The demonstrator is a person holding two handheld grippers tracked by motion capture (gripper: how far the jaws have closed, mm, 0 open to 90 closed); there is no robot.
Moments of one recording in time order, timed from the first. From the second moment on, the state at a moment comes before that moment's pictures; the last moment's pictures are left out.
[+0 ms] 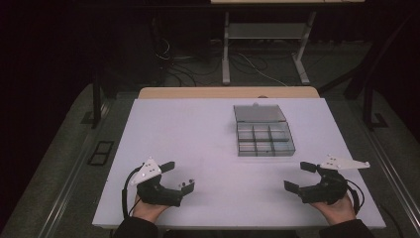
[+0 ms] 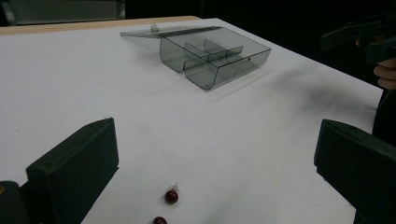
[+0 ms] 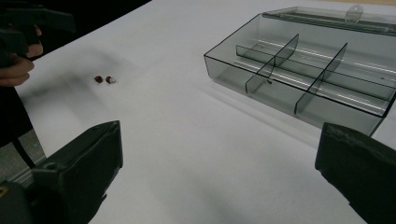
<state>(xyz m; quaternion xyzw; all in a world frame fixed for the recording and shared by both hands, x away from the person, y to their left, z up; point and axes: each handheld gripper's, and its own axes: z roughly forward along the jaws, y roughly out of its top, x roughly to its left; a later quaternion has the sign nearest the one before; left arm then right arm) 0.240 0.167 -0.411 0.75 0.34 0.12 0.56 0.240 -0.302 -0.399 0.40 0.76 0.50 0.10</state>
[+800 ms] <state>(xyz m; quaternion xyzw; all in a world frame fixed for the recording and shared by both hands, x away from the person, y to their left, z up) 0.235 0.167 -0.405 0.76 0.34 0.13 0.54 0.242 -0.296 -0.406 0.39 0.78 0.47 0.08</state>
